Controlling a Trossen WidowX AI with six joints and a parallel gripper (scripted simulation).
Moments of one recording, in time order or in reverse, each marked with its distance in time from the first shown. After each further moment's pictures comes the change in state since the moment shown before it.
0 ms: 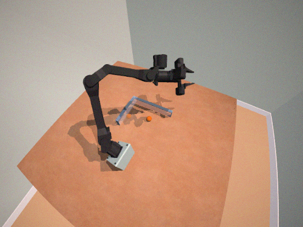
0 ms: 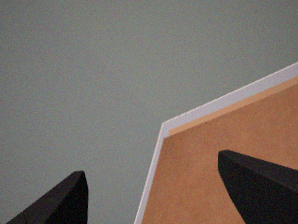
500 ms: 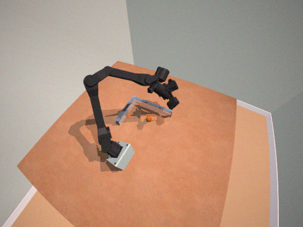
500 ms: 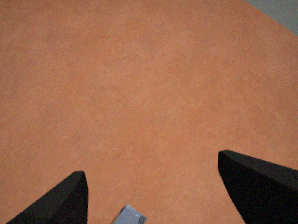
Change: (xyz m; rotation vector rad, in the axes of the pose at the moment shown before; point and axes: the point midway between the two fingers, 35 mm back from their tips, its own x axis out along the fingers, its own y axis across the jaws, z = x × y) arm -0.050 -0.106 -0.112 -0.842 0.690 -0.156
